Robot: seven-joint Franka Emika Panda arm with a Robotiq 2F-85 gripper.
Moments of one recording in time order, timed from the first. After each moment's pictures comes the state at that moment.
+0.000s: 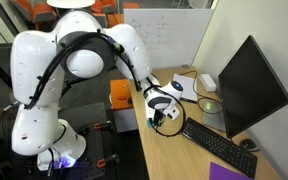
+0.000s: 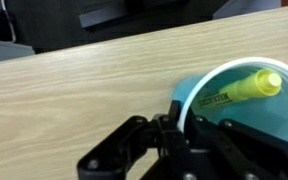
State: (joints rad) arm 0.03 0.44 -0.02 -2.26 0.05 2.51 0.24
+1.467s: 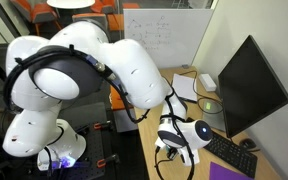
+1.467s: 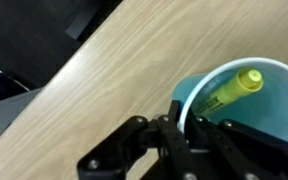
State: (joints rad) arm -0.20 0.44 -0.17 -2.18 0.30 2.51 0.27
